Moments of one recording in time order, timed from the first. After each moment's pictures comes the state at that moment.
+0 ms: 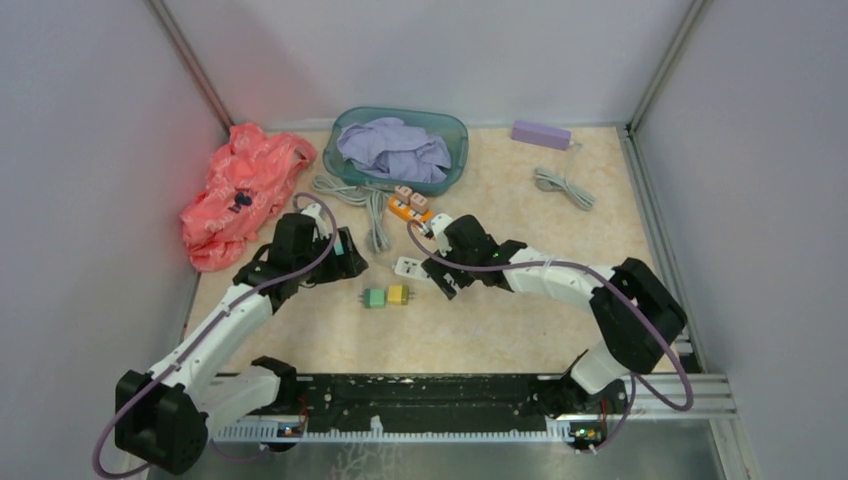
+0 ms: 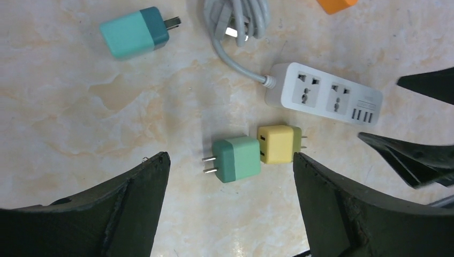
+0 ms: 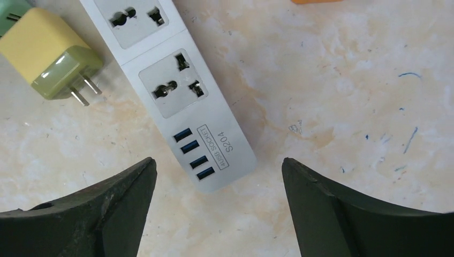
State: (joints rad) left arm -0.36 1.00 0.68 -0.41 0.09 -0.49; right arm 0.79 1.55 0.89 -0.25 0.03 -0.06
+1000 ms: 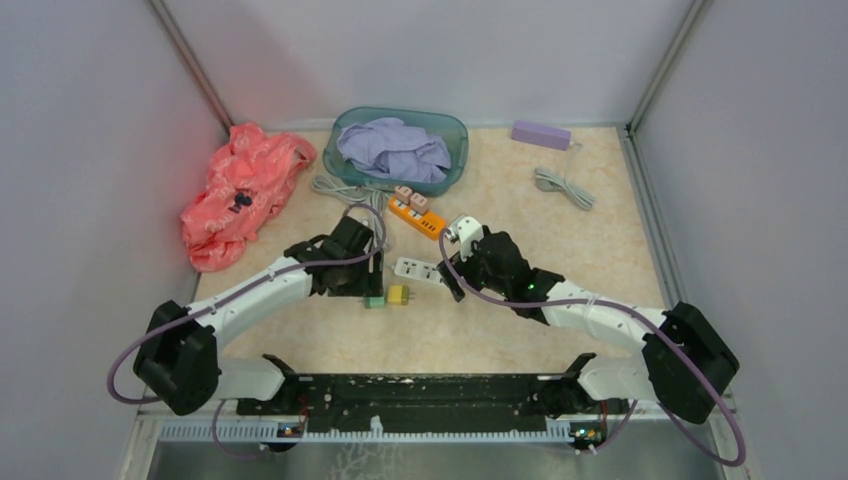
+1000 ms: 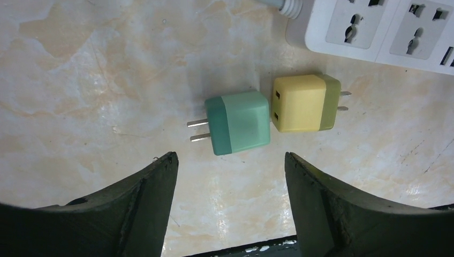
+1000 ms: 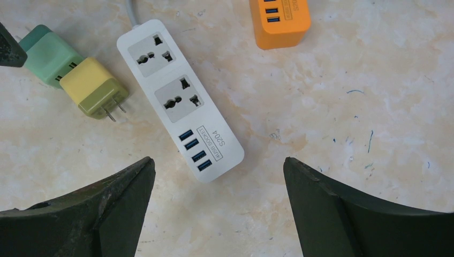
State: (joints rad) left arm -0.65 1.30 0.82 -0.62 -0.12 -0.55; right arm 0.79 1.21 0.60 0.07 0.06 -0.03
